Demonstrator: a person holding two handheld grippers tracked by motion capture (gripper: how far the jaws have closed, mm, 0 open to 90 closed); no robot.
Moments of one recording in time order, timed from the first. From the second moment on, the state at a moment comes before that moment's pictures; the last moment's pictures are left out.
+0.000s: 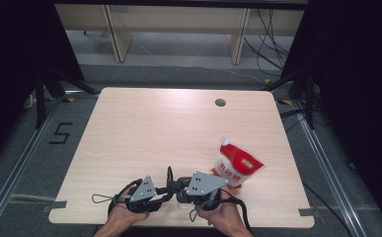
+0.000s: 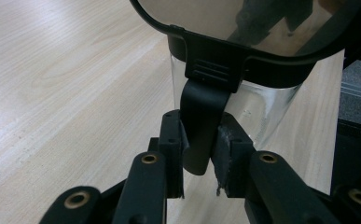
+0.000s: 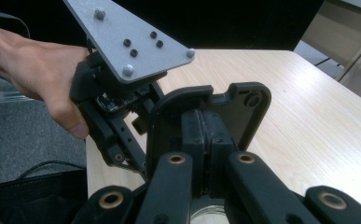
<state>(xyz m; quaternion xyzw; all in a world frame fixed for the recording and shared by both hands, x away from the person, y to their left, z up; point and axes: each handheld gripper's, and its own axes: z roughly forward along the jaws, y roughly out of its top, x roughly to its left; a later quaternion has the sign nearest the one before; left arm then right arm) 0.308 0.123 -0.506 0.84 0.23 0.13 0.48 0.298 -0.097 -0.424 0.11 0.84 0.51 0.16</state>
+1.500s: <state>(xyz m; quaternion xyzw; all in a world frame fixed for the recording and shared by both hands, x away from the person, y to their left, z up) 0.297 0.152 -0.507 0.83 0.29 0.12 0.47 0.260 -0.261 -0.467 0.32 0.78 0.50 0.20</state>
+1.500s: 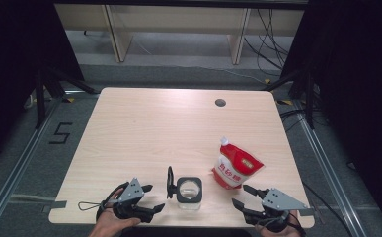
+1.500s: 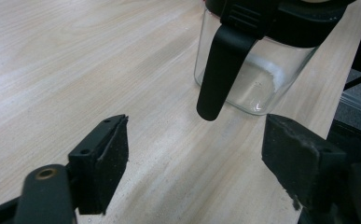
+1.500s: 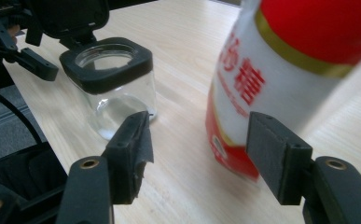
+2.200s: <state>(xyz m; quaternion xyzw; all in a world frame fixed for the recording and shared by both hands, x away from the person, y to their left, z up) 0.290 0.154 -0.503 0.82 0.31 0.11 0.46 0.271 -0.286 -0.485 0.38 0.76 0.49 0.20</state>
